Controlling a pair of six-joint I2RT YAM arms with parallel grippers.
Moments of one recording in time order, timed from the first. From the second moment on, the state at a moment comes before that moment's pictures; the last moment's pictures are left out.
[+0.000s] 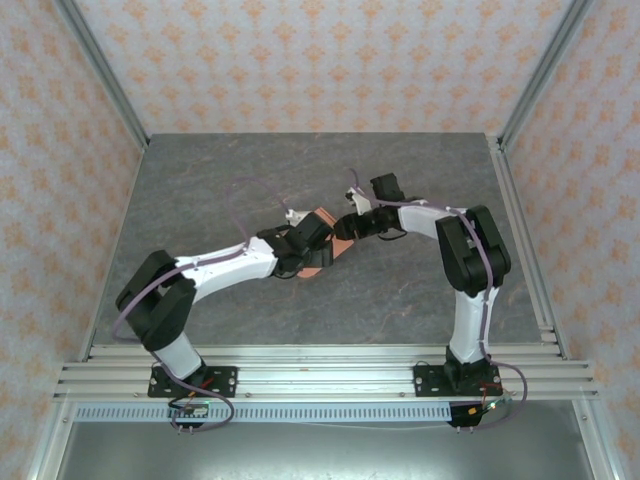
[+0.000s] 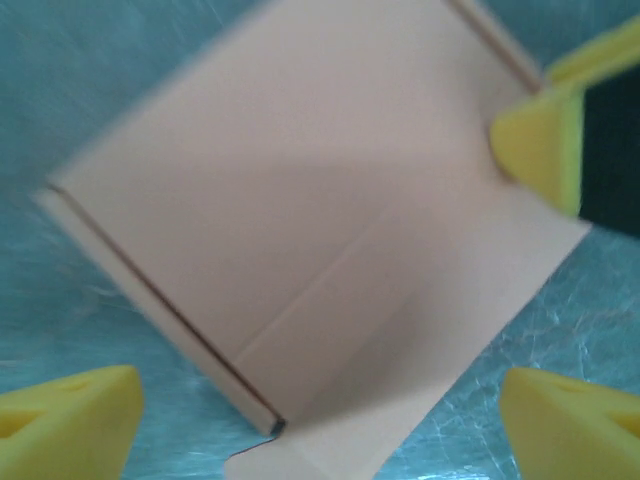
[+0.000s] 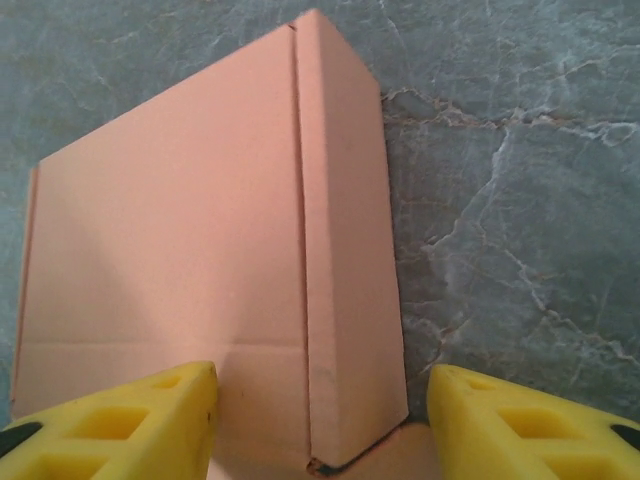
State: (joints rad) left arm -0.75 1.64 1.10 -0.53 -0.34 -0.75; right arm 0.36 1.99 1.21 -0.23 -0.67 0.05
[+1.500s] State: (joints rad) left arm -0.44 2.14 1.60 -0.62 0.01 -0.48; right arm 0.46 1.55 0.74 -0.07 -0.29 0.45
